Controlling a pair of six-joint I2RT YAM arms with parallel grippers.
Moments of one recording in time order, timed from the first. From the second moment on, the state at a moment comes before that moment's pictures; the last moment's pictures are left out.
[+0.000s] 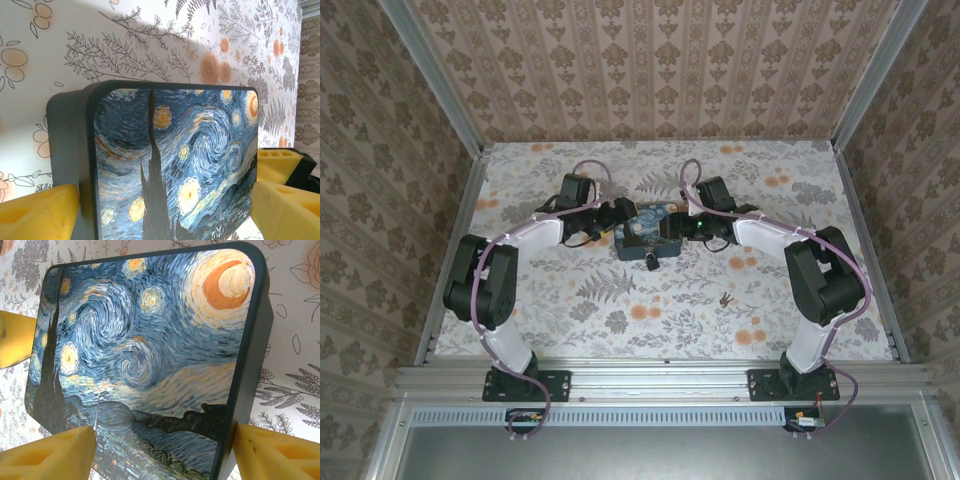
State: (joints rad) left arm -0.40 1.74 1.08 -0.15 0.50 -0.72; right arm 0.40 1.78 1.12 -0.21 -0.40 0.41
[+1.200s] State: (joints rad) left arm -0.65 1.42 1.09 -0.61 -0.30 -0.38; right arm 0.50 1.31 0.66 -0.65 0.02 0.90
